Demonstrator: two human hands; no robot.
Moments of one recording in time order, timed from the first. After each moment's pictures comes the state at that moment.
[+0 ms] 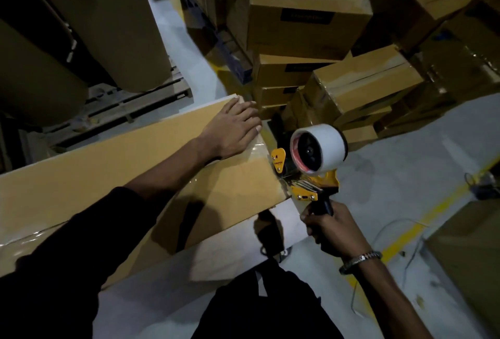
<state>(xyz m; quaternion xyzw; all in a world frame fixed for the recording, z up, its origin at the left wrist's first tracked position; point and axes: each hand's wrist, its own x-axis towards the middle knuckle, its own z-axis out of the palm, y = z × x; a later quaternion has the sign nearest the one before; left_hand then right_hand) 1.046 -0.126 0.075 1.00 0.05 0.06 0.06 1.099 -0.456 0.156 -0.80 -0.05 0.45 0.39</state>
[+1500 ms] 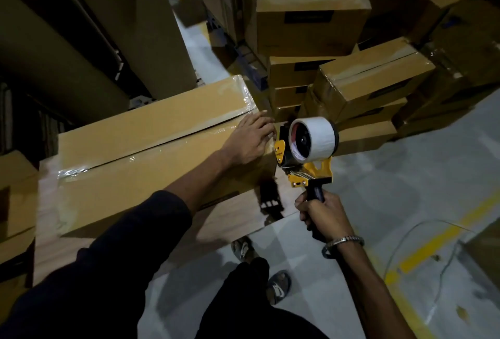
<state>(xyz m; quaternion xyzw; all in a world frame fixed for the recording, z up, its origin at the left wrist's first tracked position) 1.009 -0.269 0.068 0.98 0.09 0.08 0.13 1.049 -0.556 0.121 -0.78 -0.06 0.42 0.46</state>
